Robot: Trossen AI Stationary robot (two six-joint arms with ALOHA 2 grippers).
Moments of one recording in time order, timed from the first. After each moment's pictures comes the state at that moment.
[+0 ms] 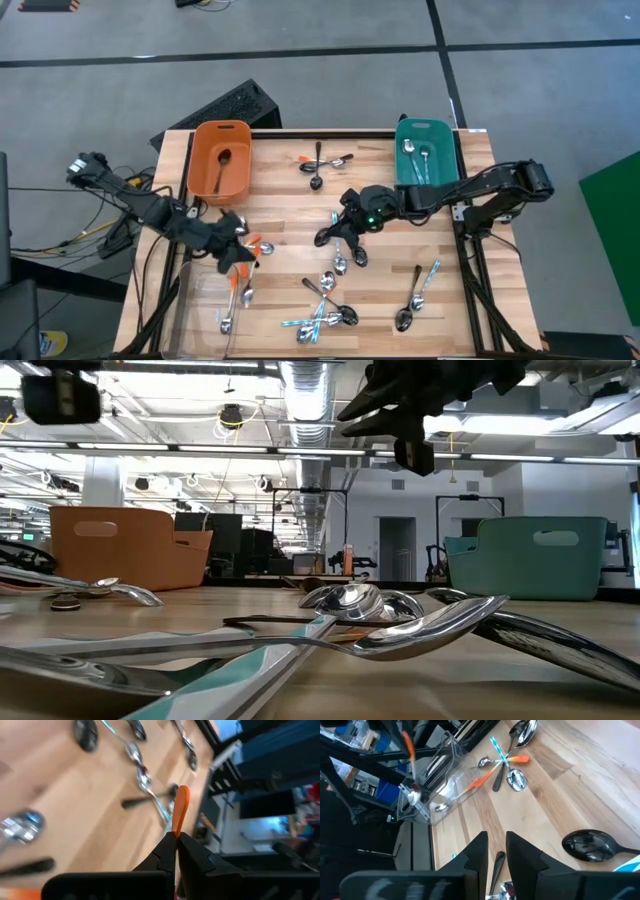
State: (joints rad) left arm -0.50 0.86 0.72 -0.45 -0.17 -1.19; right arm 0.07 1.48 0.96 0.04 -0.13 0.81
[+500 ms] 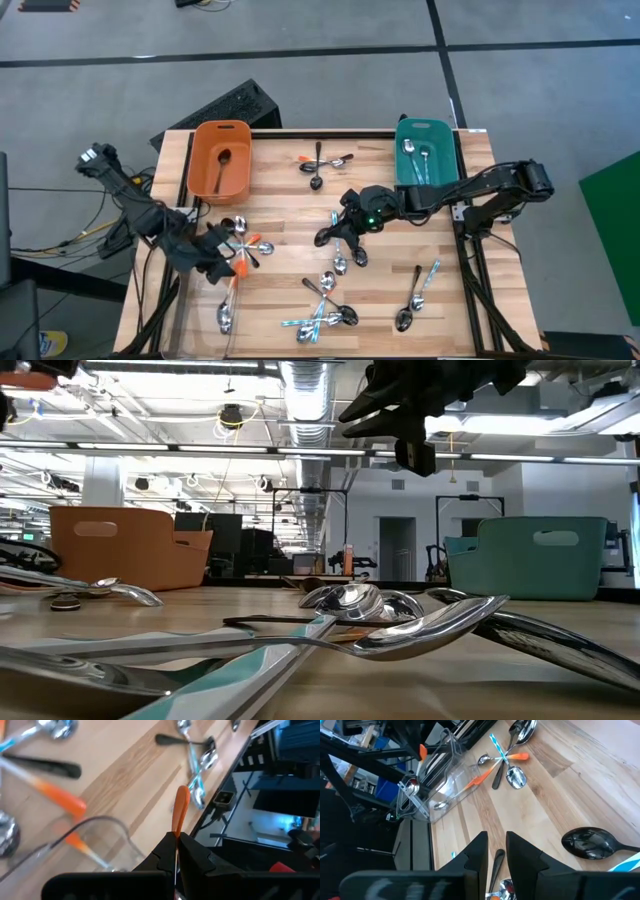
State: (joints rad) left arm -0.73 0.86 0.72 -0.68 -0.20 -1.60; right arm 0.07 1.48 0.96 0.03 -0.13 0.81
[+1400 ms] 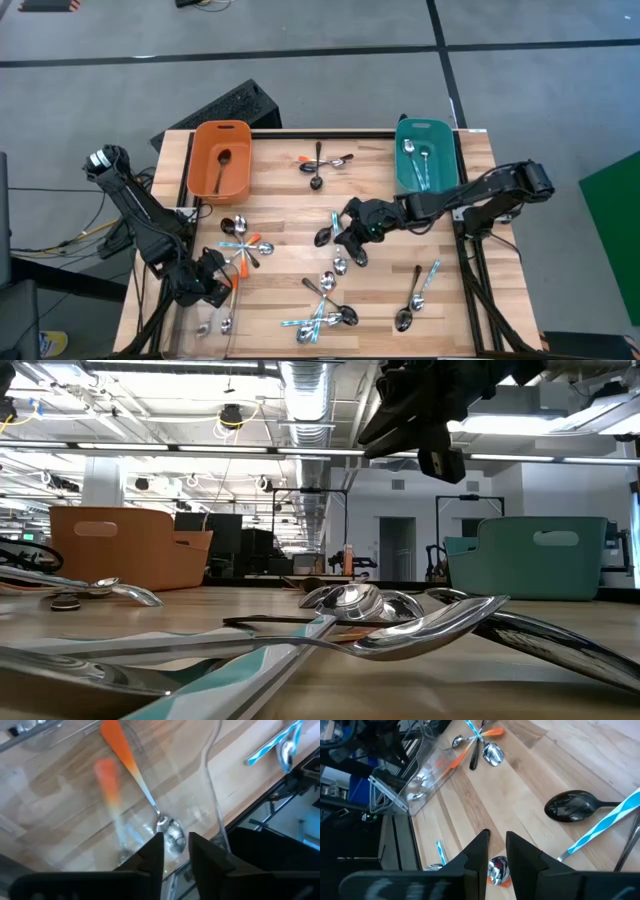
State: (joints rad) left arm -0.90 1.10 0.72 -0.68 -0.07 -1.95; right arm 0.15 1.48 0.96 -0.10 -0.02 0.92
